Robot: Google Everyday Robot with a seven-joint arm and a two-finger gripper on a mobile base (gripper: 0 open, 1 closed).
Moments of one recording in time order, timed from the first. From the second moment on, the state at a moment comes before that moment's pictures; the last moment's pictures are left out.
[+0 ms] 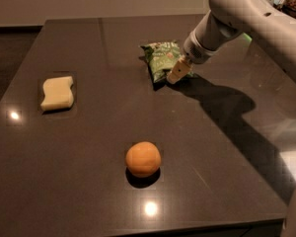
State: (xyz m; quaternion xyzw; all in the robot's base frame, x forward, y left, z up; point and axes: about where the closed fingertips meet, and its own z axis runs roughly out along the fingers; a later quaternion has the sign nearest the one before) arm 0.684 -0.110 0.847 -0.47 0.84 0.07 0.26
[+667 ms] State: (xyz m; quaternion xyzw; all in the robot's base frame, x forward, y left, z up) arm 0.678 -0.097 0.873 -0.49 0.82 0.09 0.27
